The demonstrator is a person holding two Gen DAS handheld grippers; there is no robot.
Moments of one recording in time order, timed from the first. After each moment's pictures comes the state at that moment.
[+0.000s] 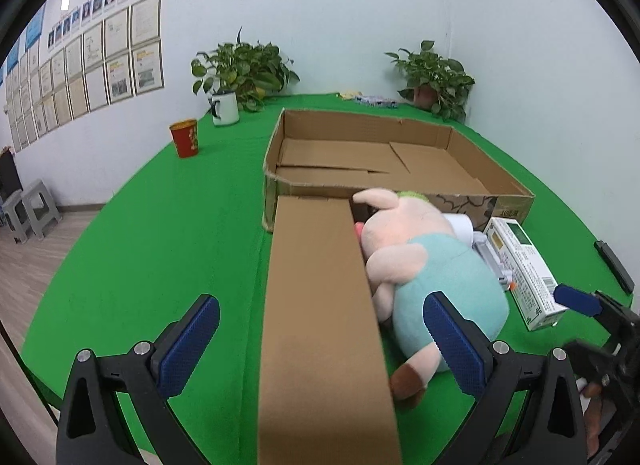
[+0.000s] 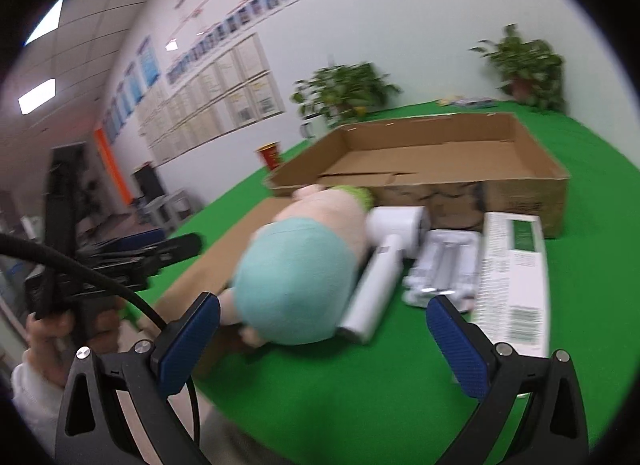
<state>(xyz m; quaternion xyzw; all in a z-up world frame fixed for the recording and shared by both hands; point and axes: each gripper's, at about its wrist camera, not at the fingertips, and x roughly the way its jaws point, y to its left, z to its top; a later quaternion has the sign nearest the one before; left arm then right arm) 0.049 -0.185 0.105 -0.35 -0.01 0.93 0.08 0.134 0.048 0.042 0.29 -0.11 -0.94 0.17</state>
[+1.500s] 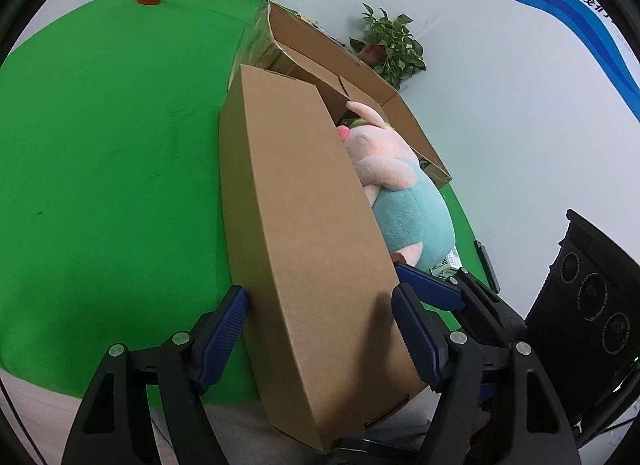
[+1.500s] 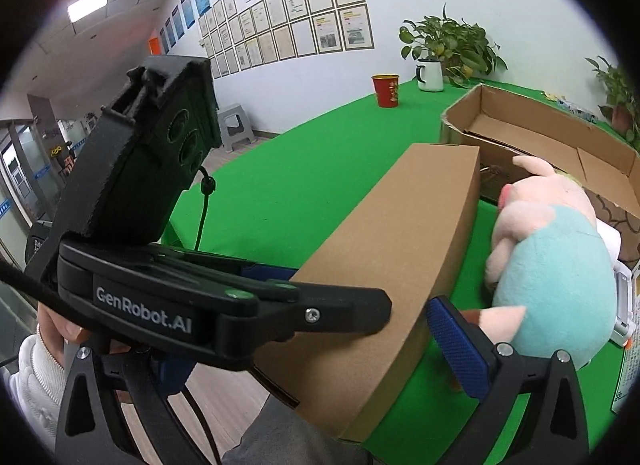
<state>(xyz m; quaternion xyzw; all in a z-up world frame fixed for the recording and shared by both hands) 0.023 -0.252 0.010 -0.46 -0.23 0.81 0.28 0.099 -0.137 0.029 0.36 0.01 -0.90 0.25</state>
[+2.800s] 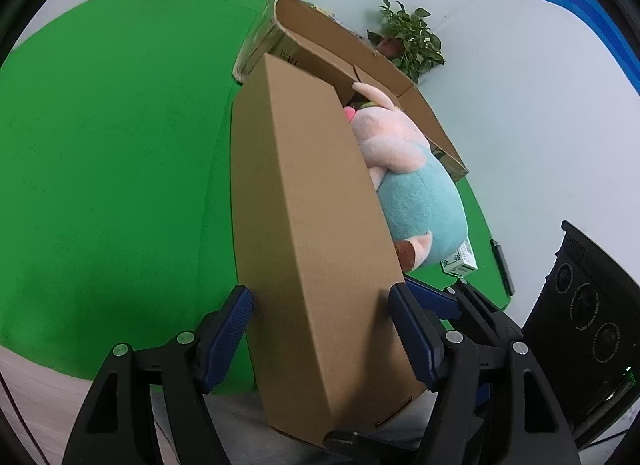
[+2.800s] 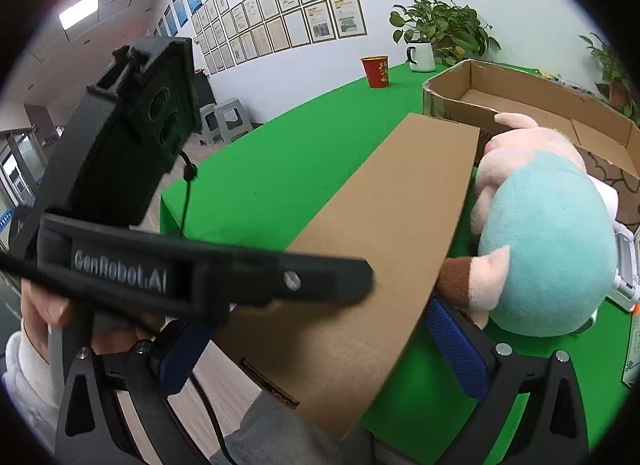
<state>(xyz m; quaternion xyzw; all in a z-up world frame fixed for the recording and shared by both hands) 0.031 -0.221 0.002 -0.48 -0.21 0.81 0.25 0.105 -0.117 0.013 0.39 -0.01 -0.89 0.26</state>
